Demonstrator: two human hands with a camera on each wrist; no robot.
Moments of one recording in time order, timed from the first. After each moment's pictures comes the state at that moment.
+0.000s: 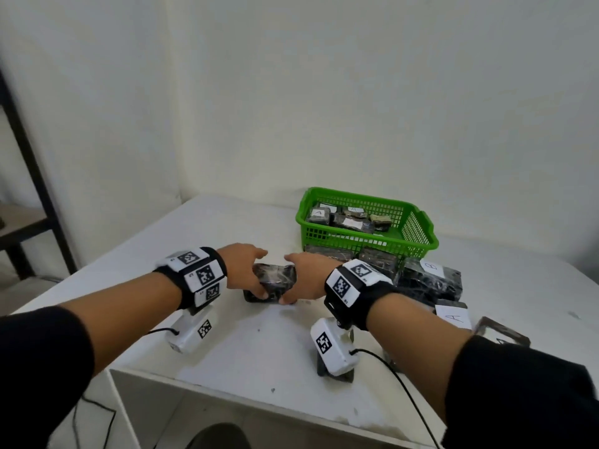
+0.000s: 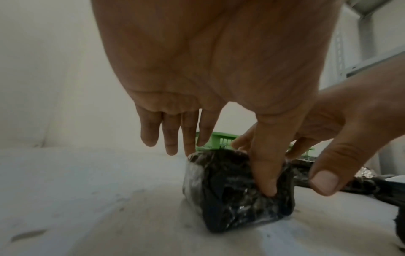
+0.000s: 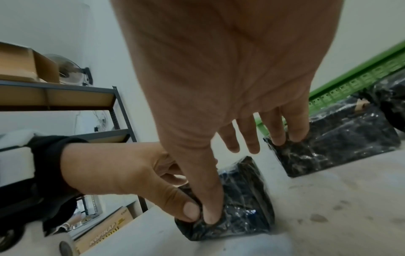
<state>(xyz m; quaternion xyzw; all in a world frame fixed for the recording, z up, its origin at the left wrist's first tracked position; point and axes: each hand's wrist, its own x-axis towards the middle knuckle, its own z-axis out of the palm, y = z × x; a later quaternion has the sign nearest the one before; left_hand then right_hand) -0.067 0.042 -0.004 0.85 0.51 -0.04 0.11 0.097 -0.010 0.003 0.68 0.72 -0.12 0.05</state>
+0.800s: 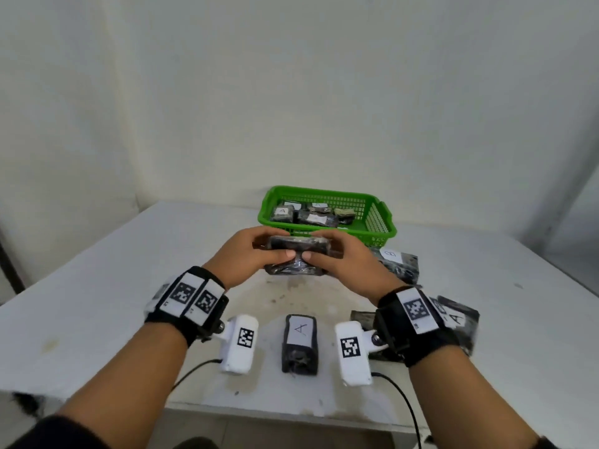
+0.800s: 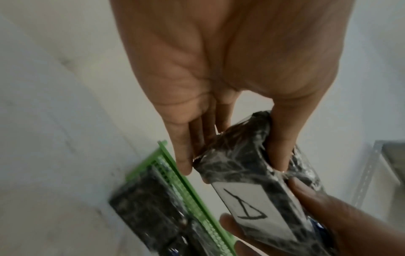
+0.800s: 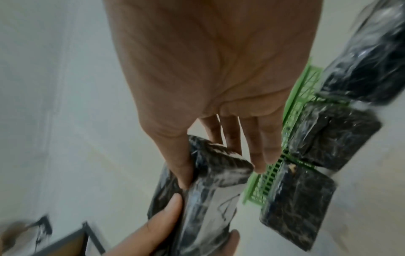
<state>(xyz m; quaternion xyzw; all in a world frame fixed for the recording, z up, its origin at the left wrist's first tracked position) -0.007 0.000 0.007 0.74 0.34 0.34 0.47 0.196 -0.079 0.003 0.62 0.57 -0.29 -0.45</state>
